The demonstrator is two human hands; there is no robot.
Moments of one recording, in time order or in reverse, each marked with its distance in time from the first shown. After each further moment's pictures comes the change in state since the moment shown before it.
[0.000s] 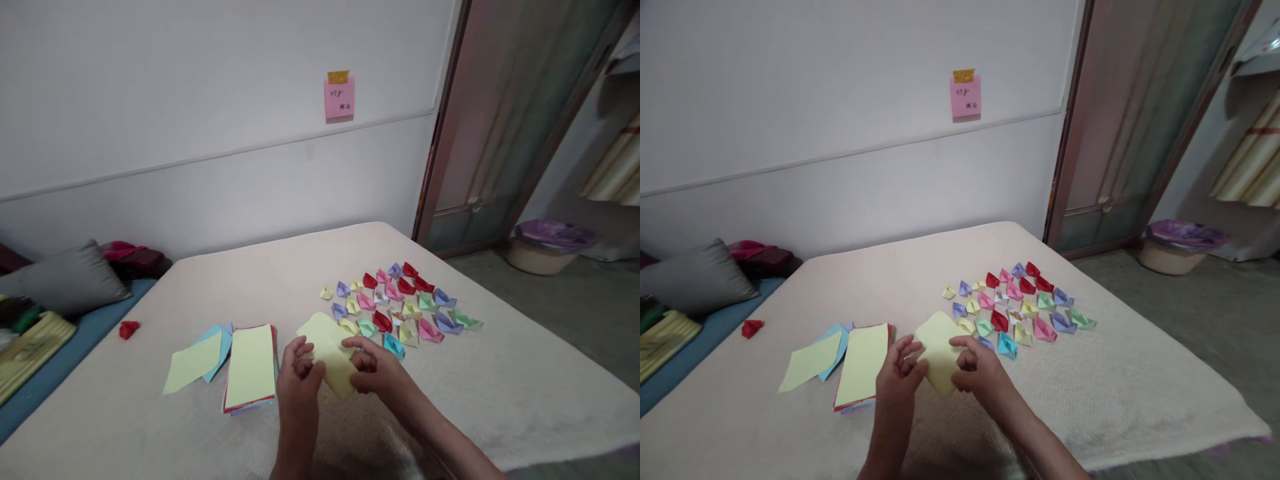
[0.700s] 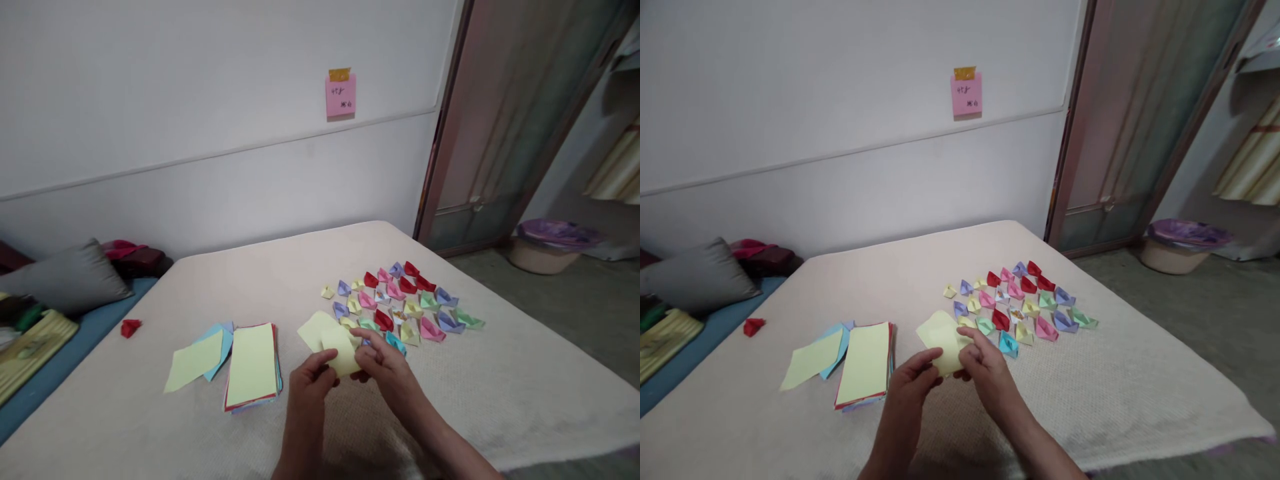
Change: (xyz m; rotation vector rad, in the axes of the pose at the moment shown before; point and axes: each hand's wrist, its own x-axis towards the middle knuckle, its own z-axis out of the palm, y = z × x) left_hand -0.017 0.010 0.008 -0.098 -0.178 -0.172; right_hand -0.006 -0.010 0.003 -0.023 0.106 -0.121
